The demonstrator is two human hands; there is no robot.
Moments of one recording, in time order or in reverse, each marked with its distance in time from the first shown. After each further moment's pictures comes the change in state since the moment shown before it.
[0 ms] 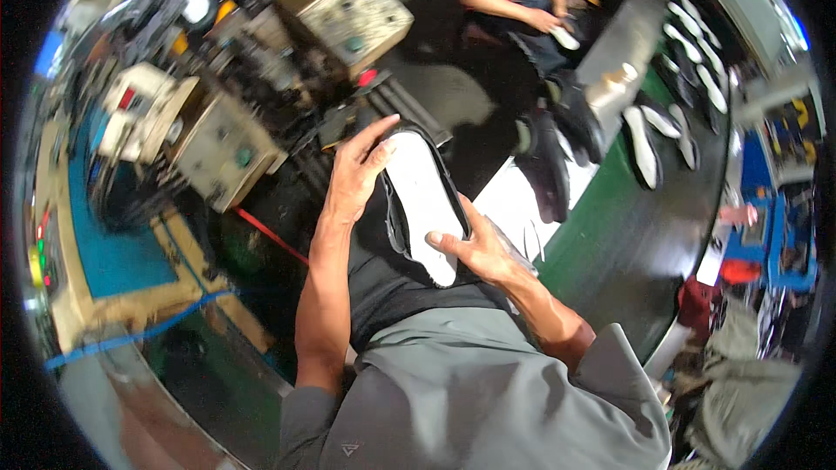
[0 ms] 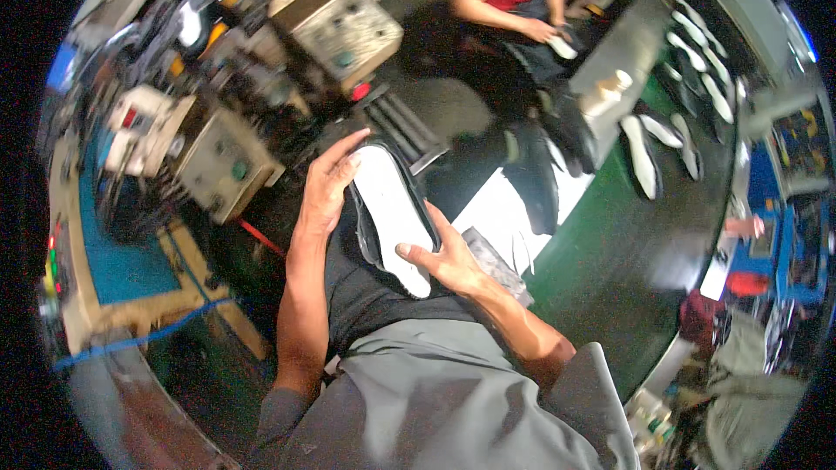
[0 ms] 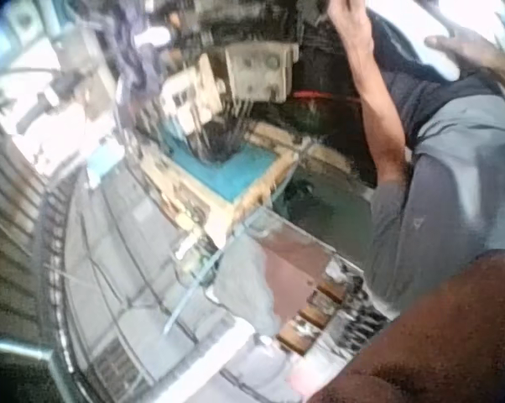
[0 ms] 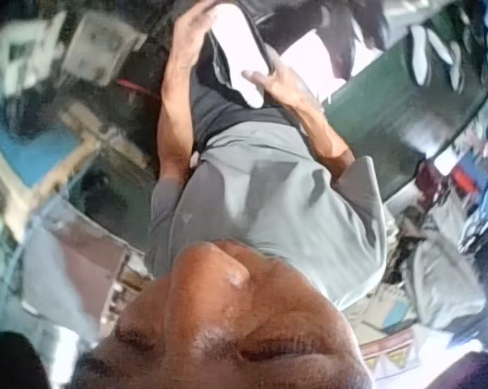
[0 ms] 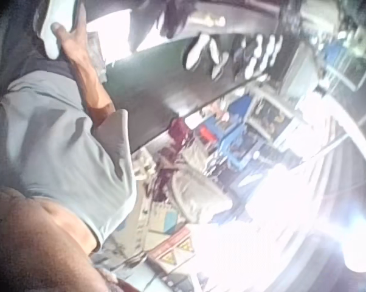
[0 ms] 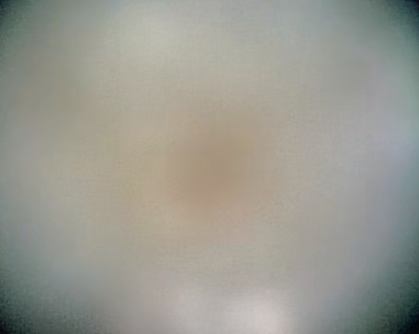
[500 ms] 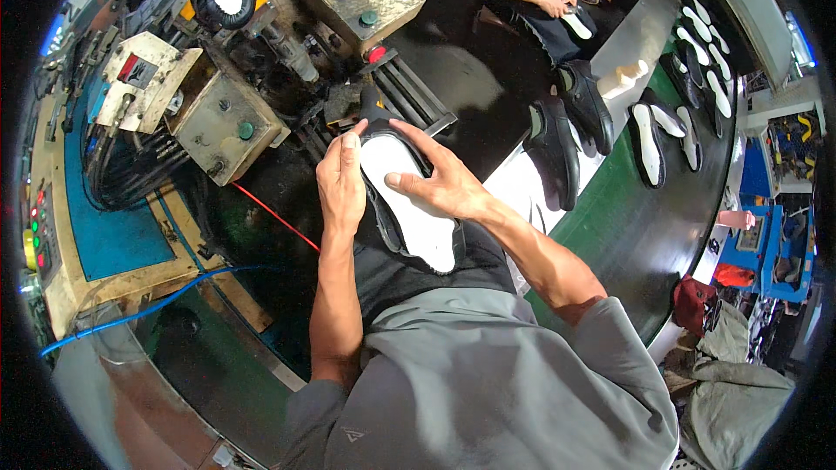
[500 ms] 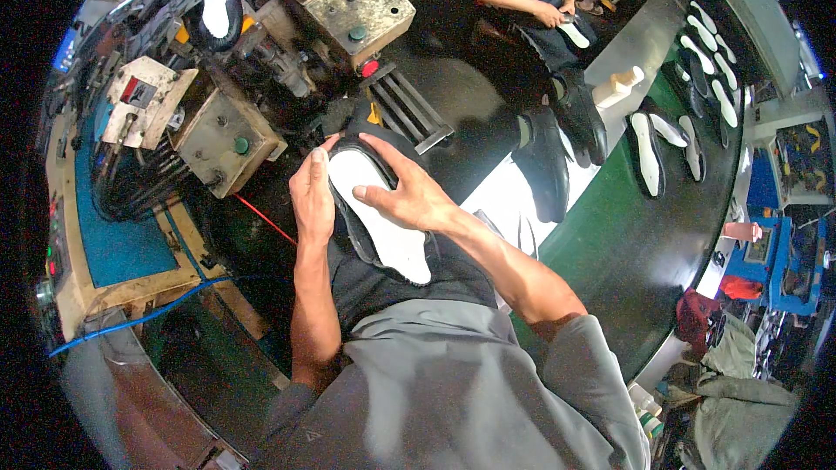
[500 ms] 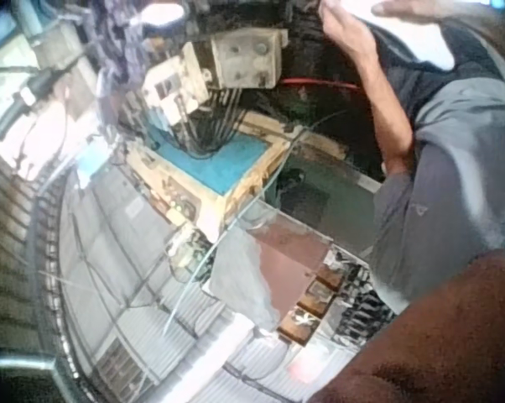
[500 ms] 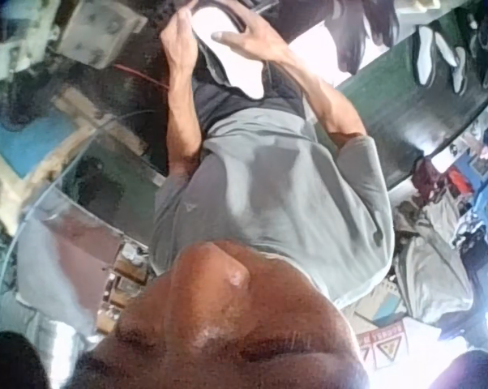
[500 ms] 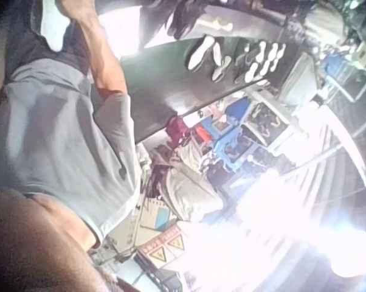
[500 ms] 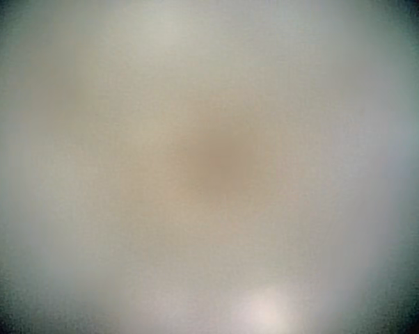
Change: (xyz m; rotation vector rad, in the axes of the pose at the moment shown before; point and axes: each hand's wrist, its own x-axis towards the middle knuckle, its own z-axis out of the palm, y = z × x) left_hand -0.054 0.004 -0.007 0.345 0.427 0.086; right_hand 0.085 -0.050 0.034 -0.303 -0.192 -0.303
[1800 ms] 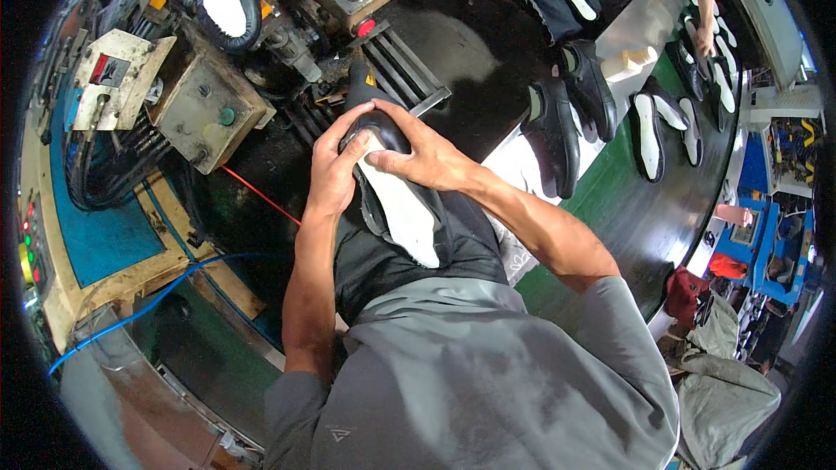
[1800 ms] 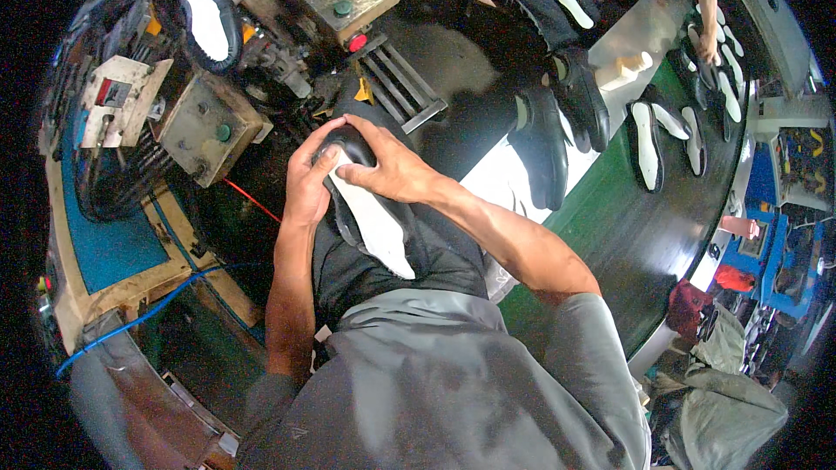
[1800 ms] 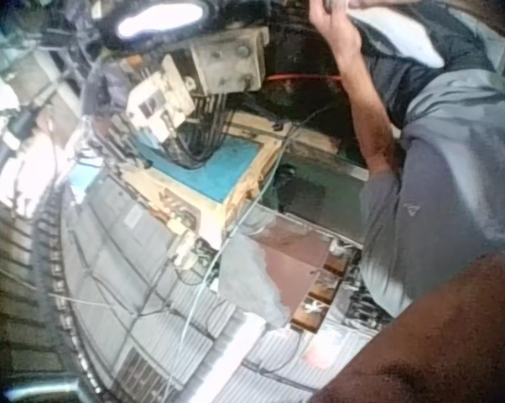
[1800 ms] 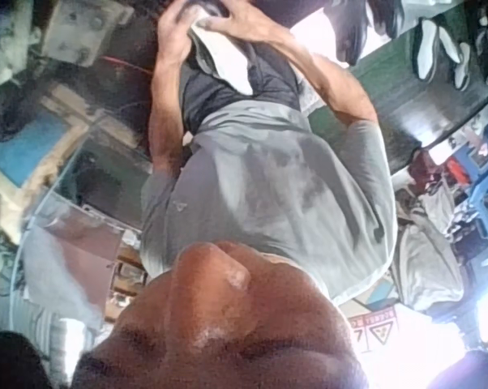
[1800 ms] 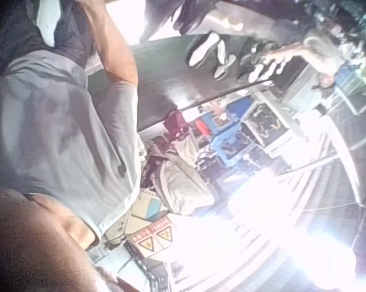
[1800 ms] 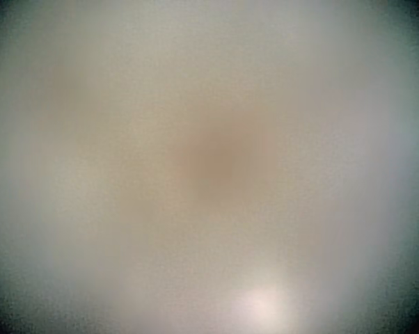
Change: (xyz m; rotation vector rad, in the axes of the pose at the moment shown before) left_hand 0.018 -0.037 0.011 -0.498 -0.231 -0.132; right_hand 0.032 0.041 -0.010 -0.203 -0.092 0.005
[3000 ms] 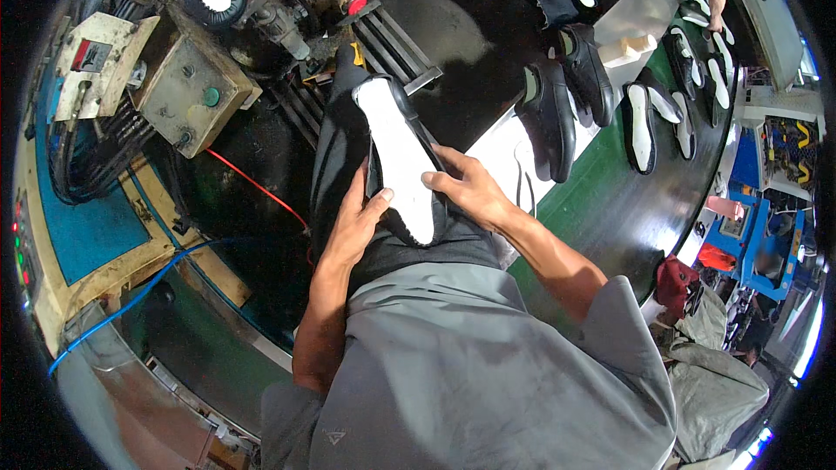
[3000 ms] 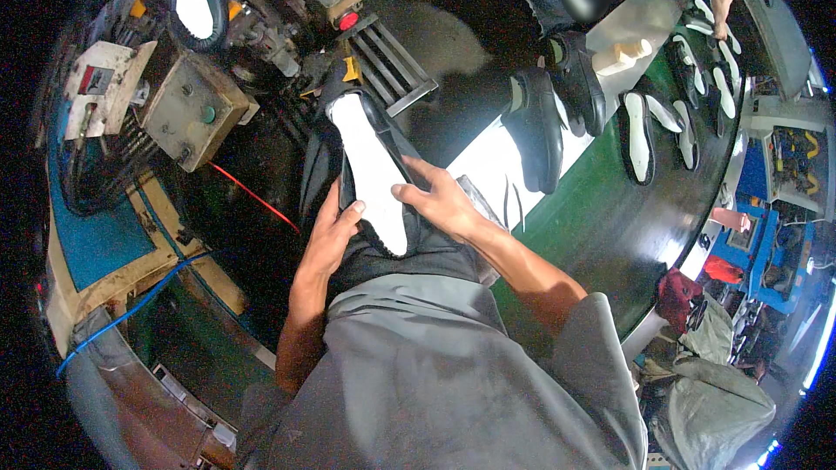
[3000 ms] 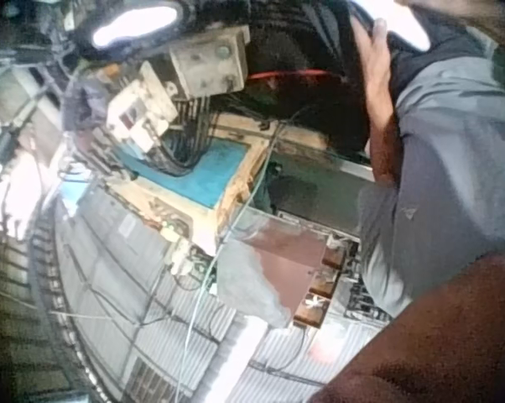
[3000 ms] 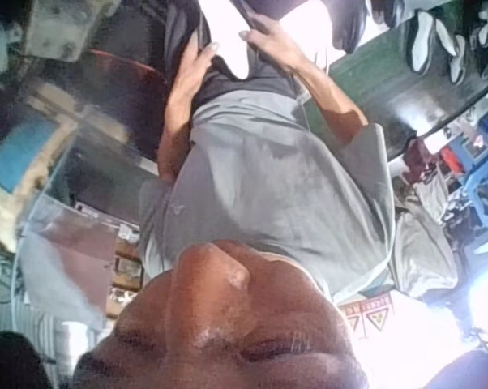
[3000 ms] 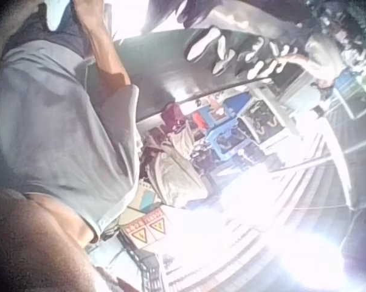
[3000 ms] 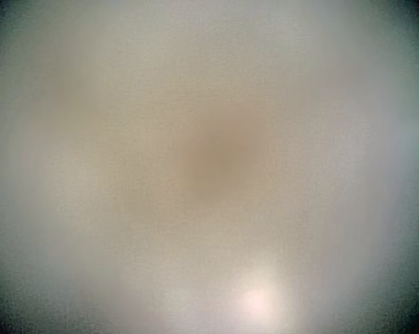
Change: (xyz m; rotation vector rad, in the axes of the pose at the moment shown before) left_hand -0.105 -0.035 0.023 0.093 0.038 -0.487; right_hand -0.101 0.030 0.006 0.344 0.101 0.490
